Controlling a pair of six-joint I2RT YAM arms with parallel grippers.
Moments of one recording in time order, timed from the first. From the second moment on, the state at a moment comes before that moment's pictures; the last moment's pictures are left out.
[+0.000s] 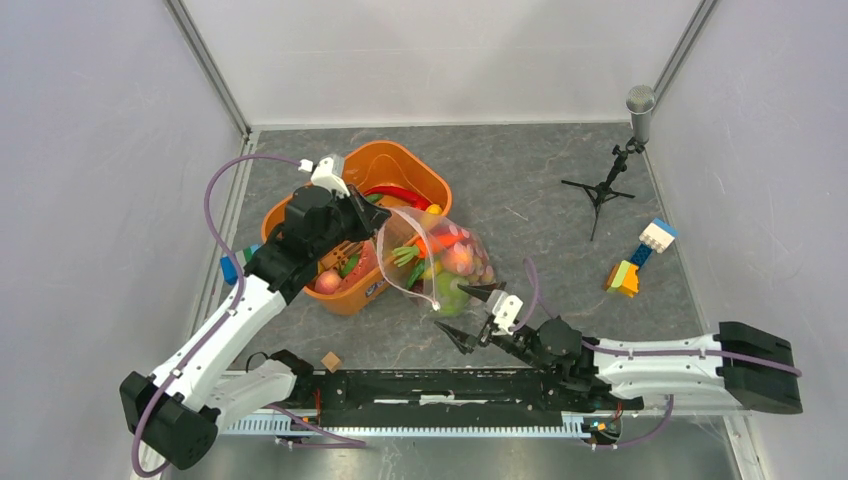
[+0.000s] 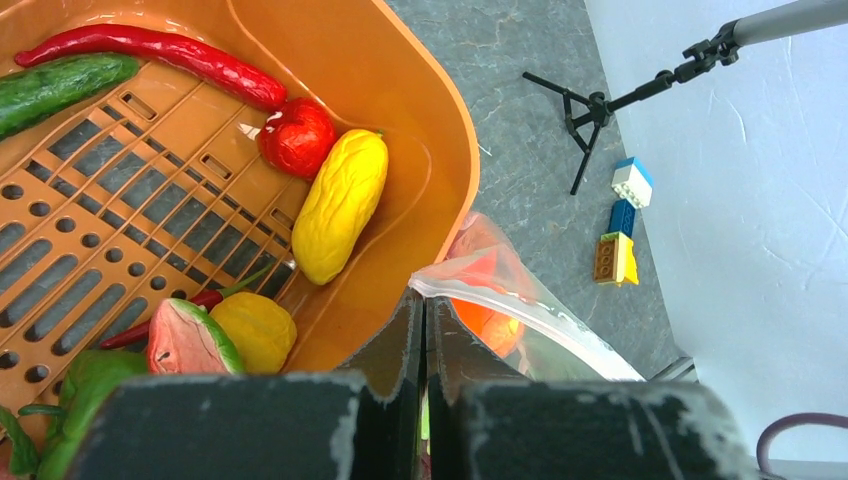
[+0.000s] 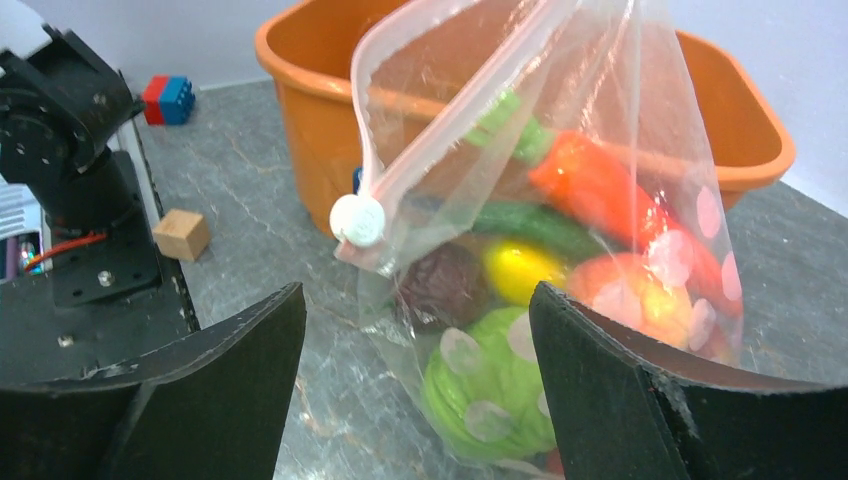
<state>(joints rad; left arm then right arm) -0.50 0.99 0.91 -0.27 0.04 -0.66 1.33 0.85 0.16 0.79 0.29 -0.14</state>
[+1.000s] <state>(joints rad) -0.50 1.02 0.91 -0.25 0.05 -0.66 1.41 1.37 0.22 1.37 0.47 -0.25</state>
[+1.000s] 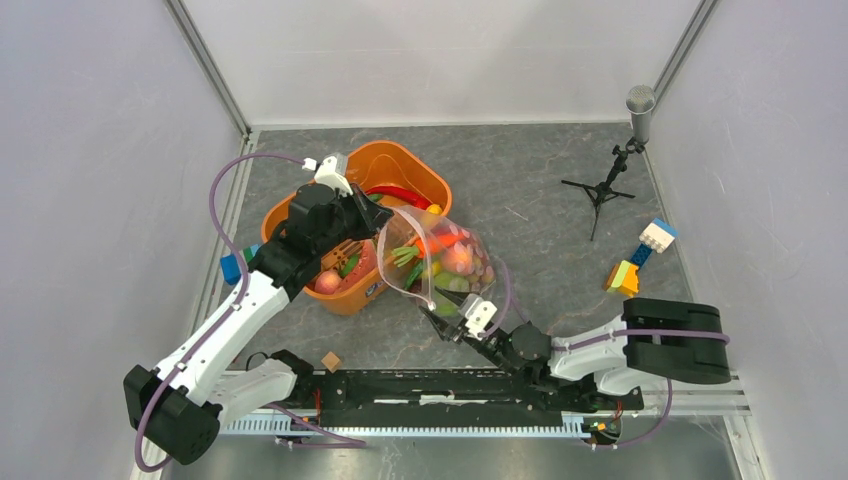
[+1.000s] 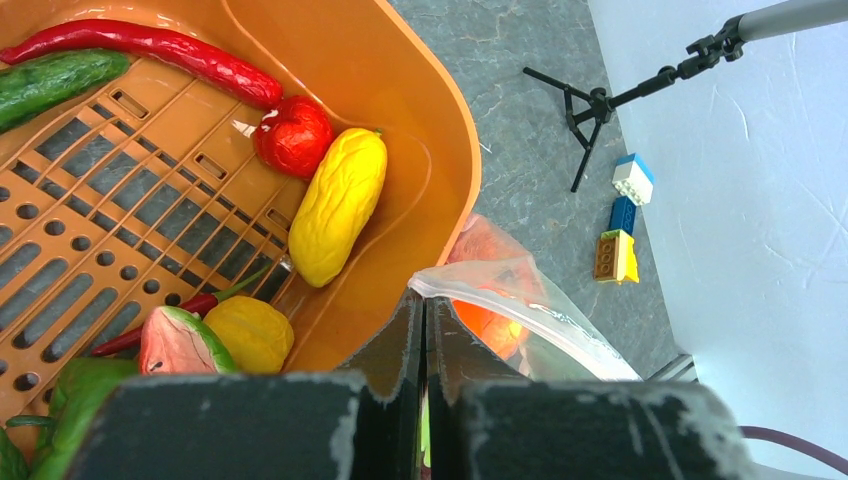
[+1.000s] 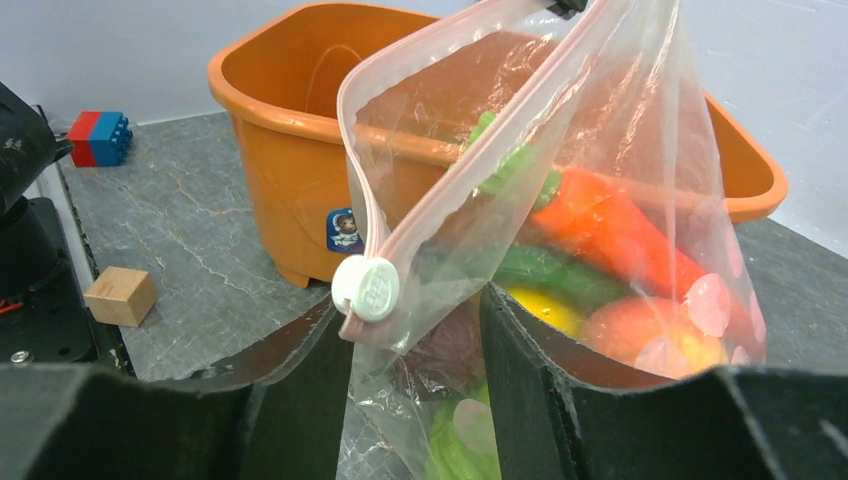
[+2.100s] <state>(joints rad) -0.50 0.98 0.93 -0.27 0.04 -0.65 1.41 1.08 0.22 1.14 0.57 -0.27</state>
